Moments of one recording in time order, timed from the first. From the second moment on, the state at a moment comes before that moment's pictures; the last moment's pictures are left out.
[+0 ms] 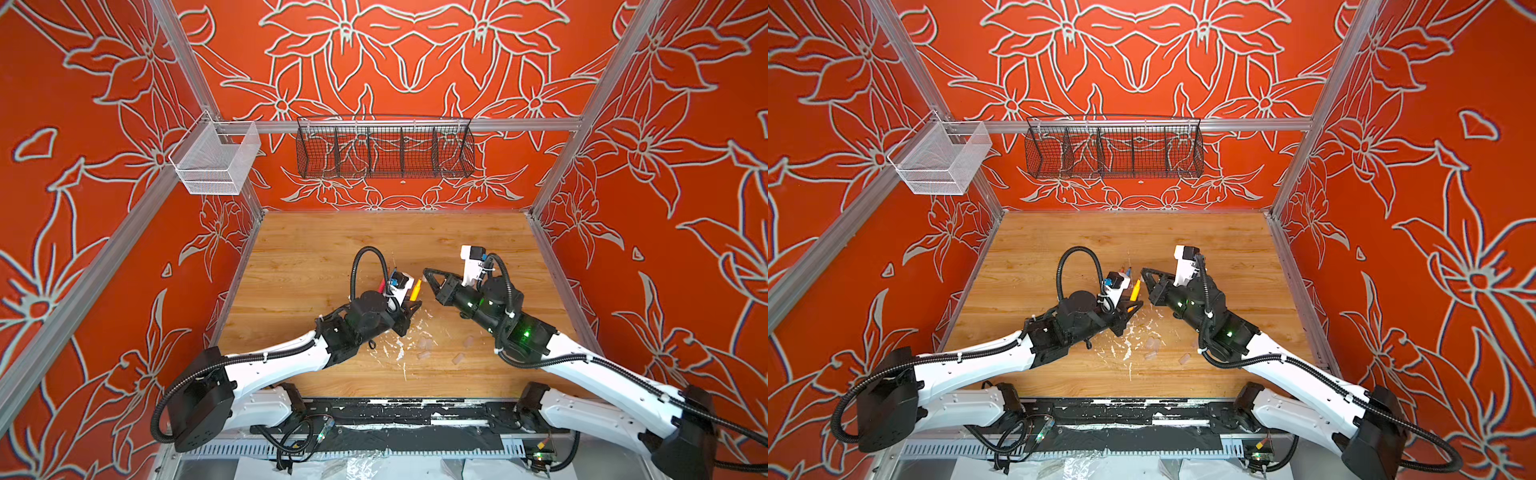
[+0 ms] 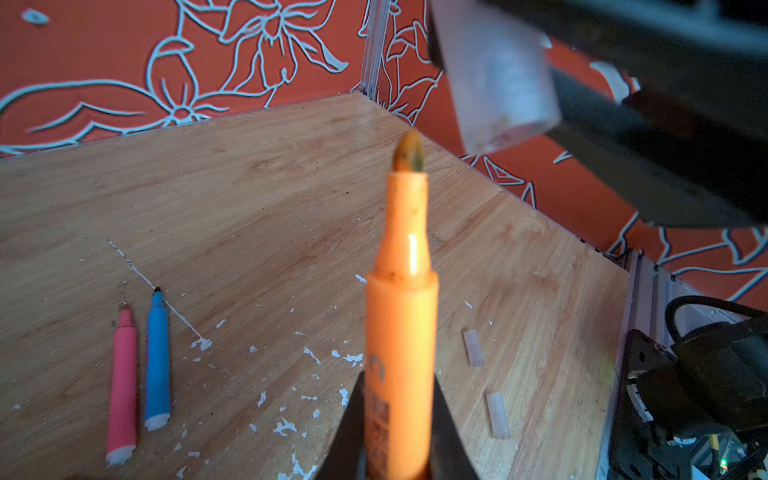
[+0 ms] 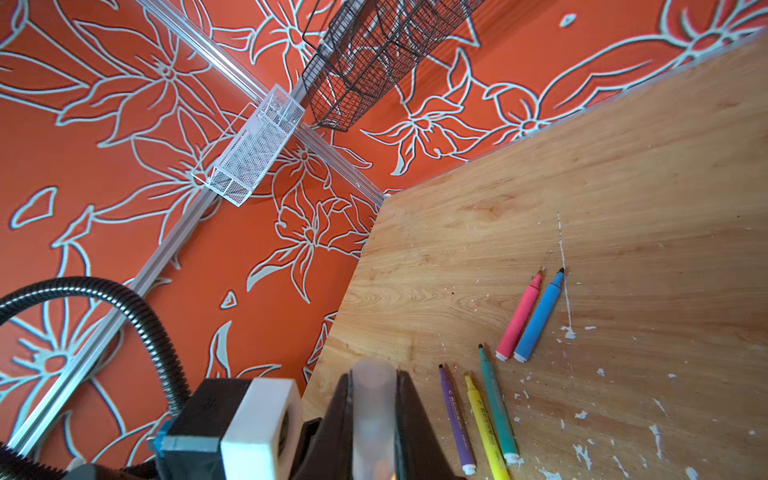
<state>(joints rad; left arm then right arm) -0.89 1.21 0.66 0.24 -0.02 -0.24 0.83 0.97 0.73 0.13 0.12 0.86</state>
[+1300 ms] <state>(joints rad) -0.89 1.20 0.66 0.25 -0.01 -0.24 0.88 1.02 0.74 0.15 0.21 0.78</state>
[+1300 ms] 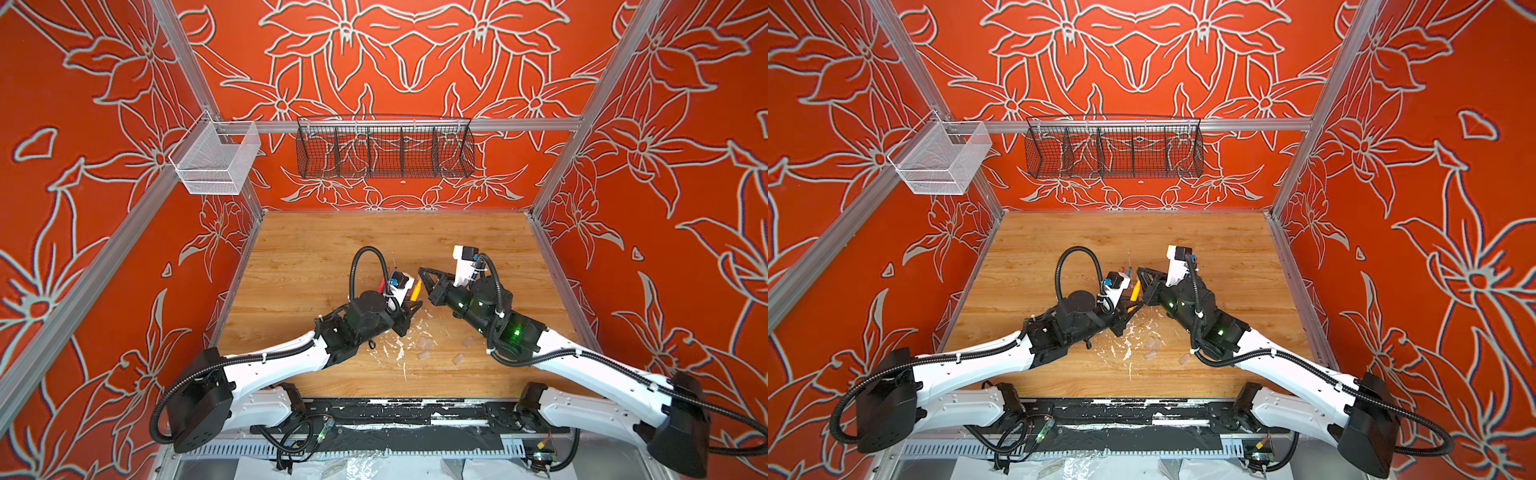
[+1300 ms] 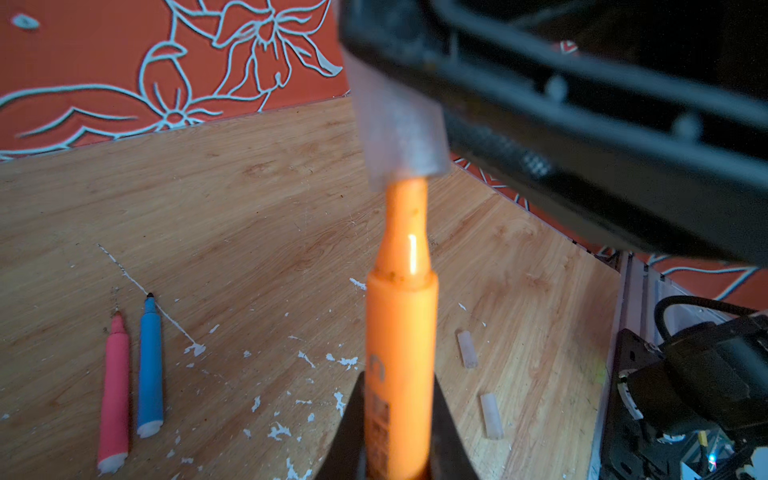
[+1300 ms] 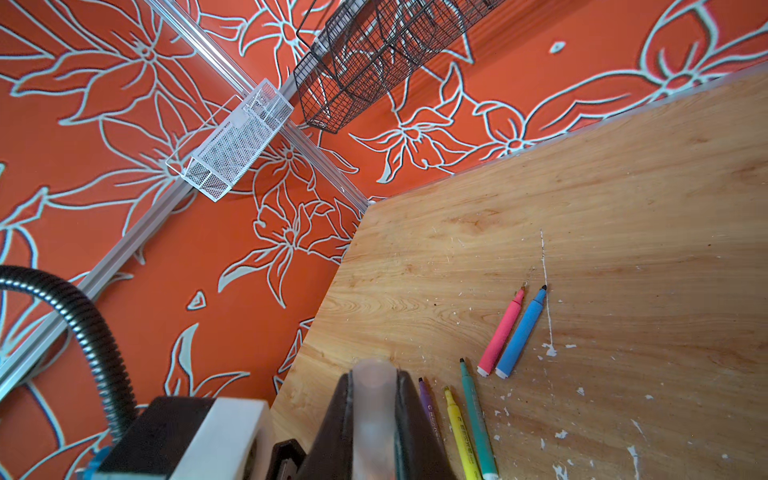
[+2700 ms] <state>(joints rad) -0.89 1.17 0.63 0.25 -0.01 -0.24 1.11 0.87 0.82 -0.12 0.54 0.74</state>
